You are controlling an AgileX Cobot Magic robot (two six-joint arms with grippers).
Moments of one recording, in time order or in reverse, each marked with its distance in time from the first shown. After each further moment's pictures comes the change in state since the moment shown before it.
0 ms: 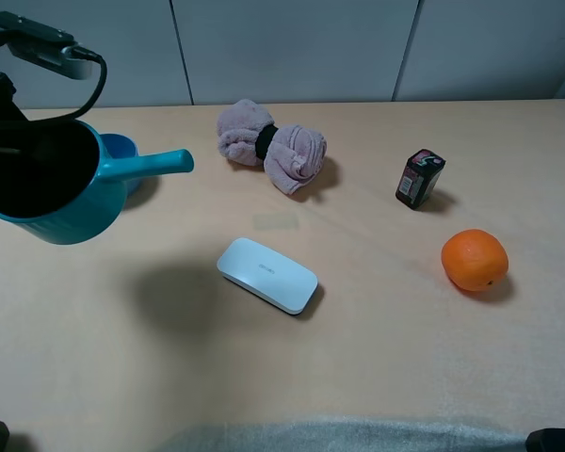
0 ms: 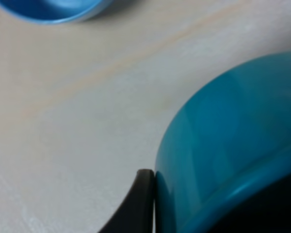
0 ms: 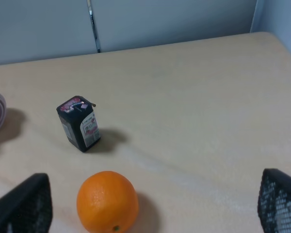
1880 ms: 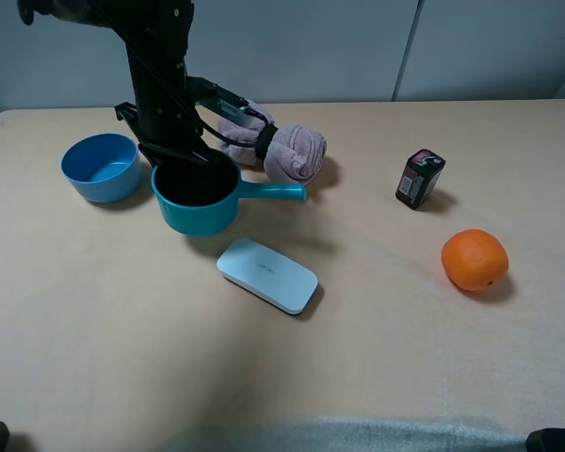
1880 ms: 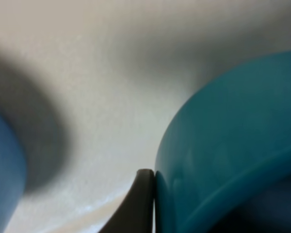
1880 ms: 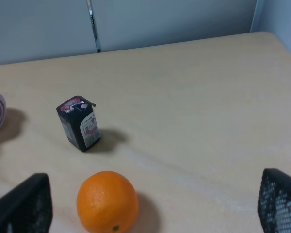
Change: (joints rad) left arm -0.254 0.752 -0.608 0.074 0.126 -0.144; right arm 0.000 0.000 0.000 0.000 0.000 0.000
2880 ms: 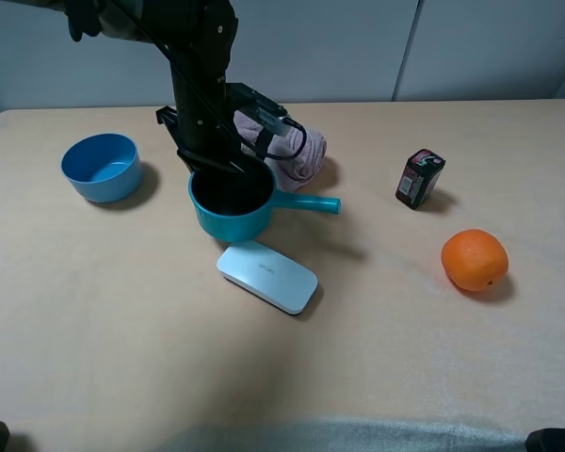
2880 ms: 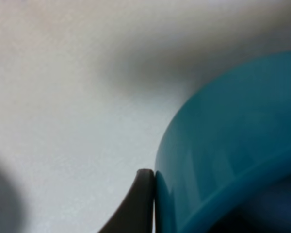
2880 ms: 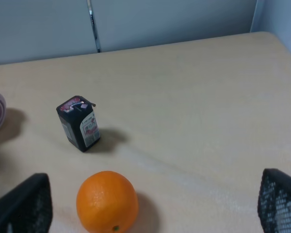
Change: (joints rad) left arm -0.095 0.040 -0.044 0.003 -0.058 -0.013; right arm 0.000 0.000 0.000 0.000 0.000 0.000
